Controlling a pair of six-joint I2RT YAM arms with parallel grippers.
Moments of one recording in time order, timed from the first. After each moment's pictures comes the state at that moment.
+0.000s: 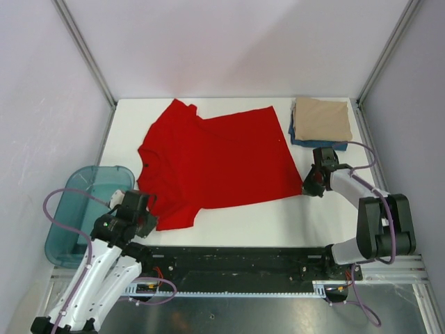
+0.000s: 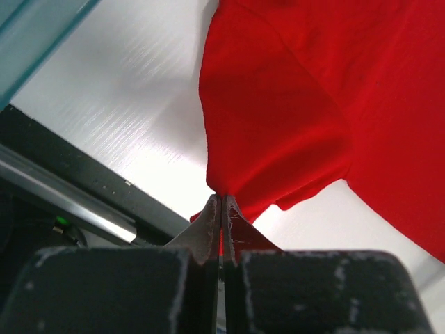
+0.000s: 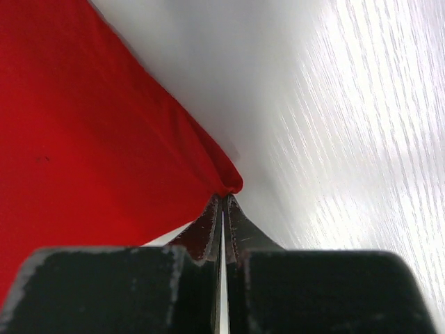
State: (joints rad) left arm -0.33 0.54 0.58 -1.13 -0.25 -1.17; right arm 0.11 1.46 0.79 -0.46 0.02 0.65
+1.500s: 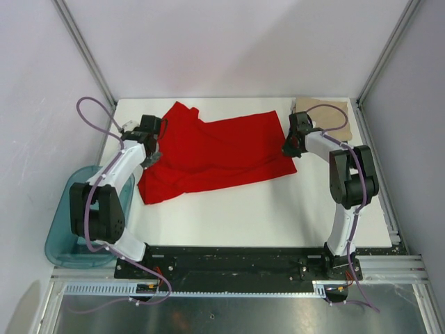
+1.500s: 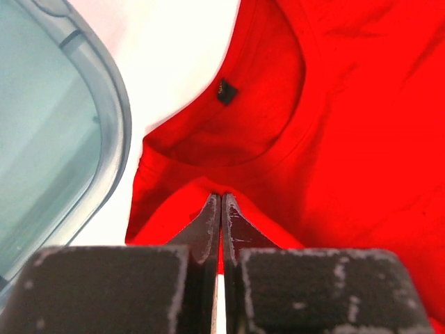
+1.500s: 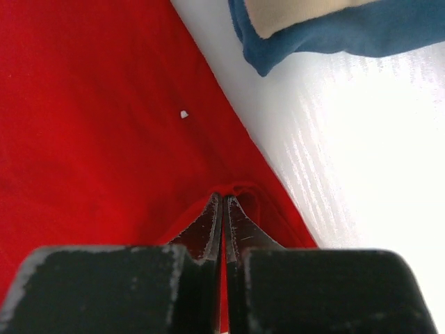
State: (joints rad) left arm -0.14 1.55 1.21 -0.81 -0.50 -0.80; right arm 0.21 1.97 1.35 -0.36 0.08 0.65
